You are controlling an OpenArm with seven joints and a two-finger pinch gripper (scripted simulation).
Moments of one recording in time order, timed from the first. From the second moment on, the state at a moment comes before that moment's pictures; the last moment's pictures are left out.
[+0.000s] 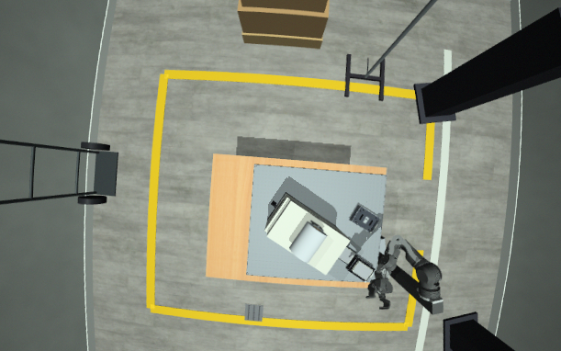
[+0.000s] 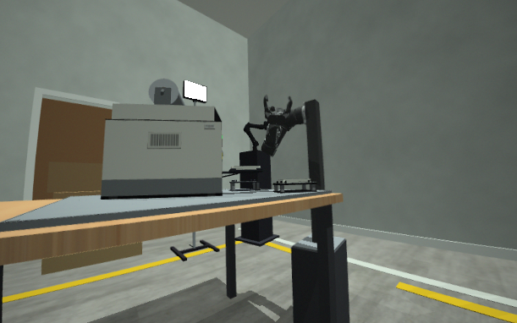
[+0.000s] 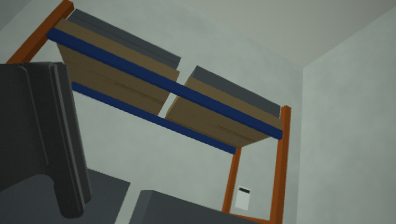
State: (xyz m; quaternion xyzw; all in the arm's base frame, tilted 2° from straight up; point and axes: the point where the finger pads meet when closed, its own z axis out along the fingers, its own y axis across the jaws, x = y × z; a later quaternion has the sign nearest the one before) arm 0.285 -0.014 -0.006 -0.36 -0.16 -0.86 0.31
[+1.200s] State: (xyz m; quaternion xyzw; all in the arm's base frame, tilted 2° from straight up) arm 0.250 0.066 -0.119 -0.31 -0.63 -0.70 0.17
